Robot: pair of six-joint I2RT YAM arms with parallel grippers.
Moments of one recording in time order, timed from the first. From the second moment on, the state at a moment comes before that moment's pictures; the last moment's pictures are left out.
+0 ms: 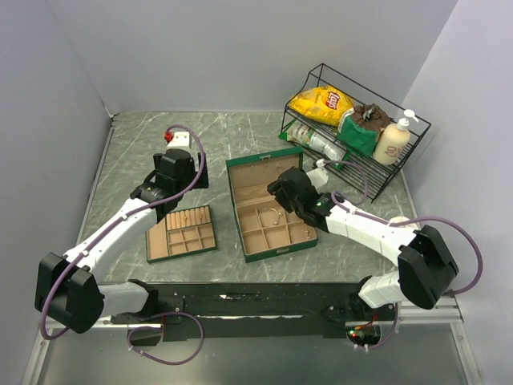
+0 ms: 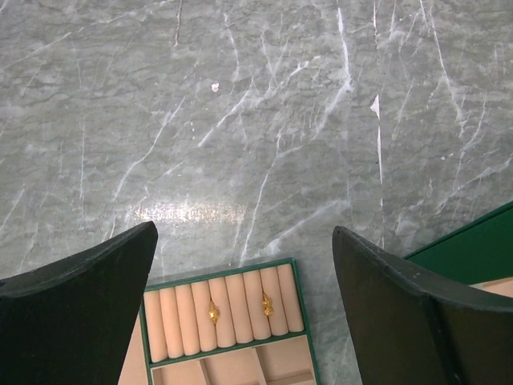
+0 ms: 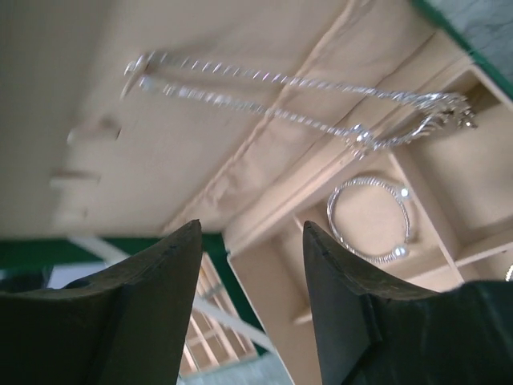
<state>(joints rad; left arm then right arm) -0.45 1.23 0.95 -0.27 -0.38 -0.29 0.73 1.37 0.90 -0.22 0.40 1.28</state>
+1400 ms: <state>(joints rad) -0.45 1.24 0.95 -0.27 -0.39 -0.28 0.67 1.55 0.94 -0.07 0.43 1.42</state>
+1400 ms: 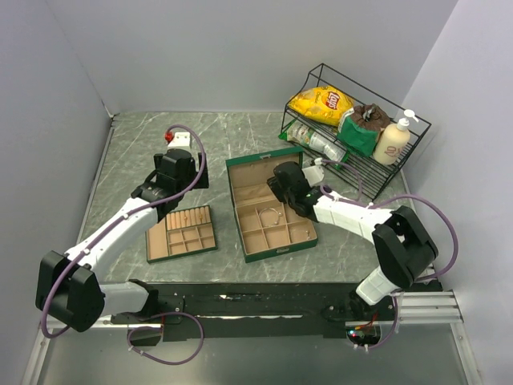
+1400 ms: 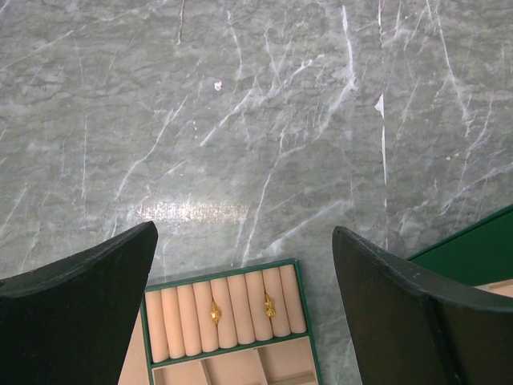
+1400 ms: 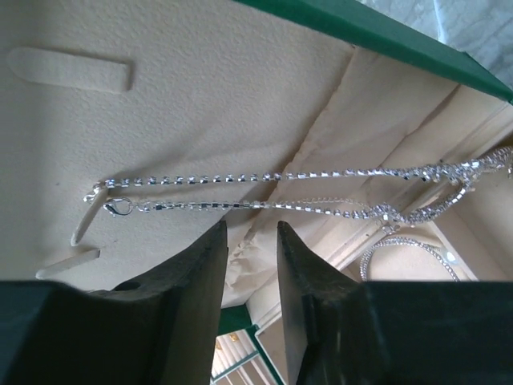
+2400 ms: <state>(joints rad) -0.45 1.26 0.95 -0.27 -0.36 -0.27 0.64 1.61 0.98 -0.07 0.38 1.41</state>
